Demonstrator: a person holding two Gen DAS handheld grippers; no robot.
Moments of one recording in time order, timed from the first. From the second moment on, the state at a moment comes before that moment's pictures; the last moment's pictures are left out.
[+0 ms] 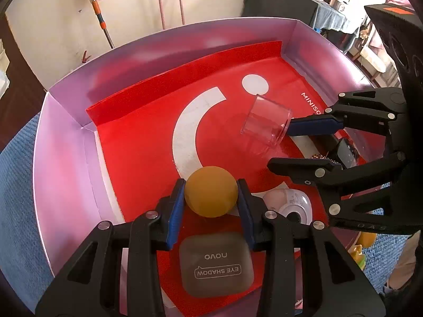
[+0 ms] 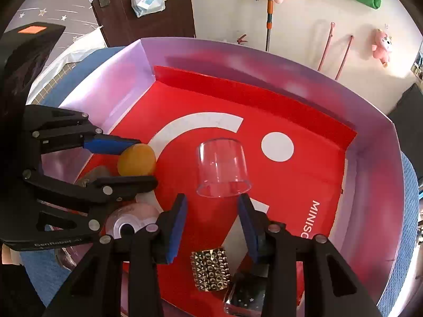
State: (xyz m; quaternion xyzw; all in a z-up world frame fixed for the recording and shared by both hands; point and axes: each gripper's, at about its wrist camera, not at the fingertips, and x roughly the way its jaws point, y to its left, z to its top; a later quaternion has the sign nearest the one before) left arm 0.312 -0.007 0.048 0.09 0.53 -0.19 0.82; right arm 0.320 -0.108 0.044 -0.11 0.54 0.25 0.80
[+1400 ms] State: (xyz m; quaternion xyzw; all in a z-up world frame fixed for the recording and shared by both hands) left arm 0.136 0.033 0.160 -0.01 0.32 -0.16 0.93; right arm 0.151 -0.159 0.199 -0.06 0.37 0.22 0.90
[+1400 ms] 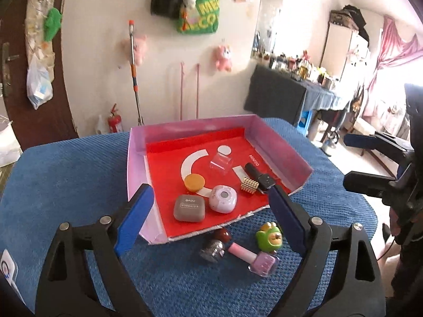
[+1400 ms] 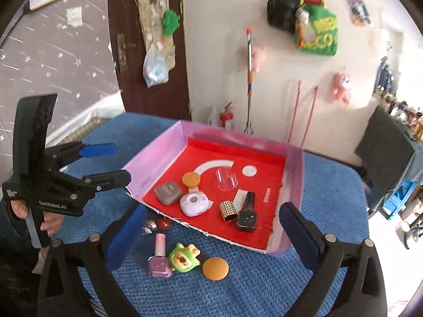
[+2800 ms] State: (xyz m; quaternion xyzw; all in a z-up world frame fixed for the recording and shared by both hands) left arm 0.064 0.015 0.041 -0.02 0.36 -0.12 0.93; right arm 0.059 -0.162 0.063 -0.01 0.37 0.10 0.92
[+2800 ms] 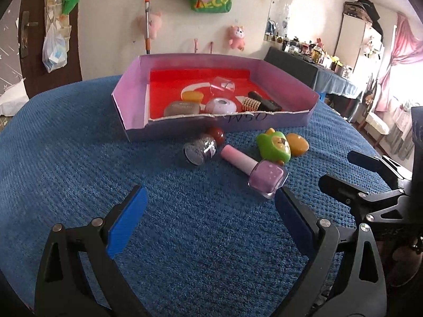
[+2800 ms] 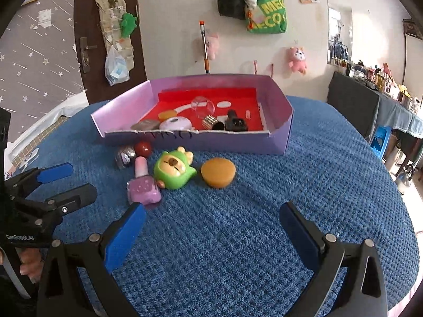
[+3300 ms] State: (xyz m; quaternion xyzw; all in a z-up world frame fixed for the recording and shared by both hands) left arm 0.068 0.010 0.035 -0.02 0.38 -0.12 0.92; right arm 0.061 -0.165 0.057 -0.01 0.38 0.10 0.92
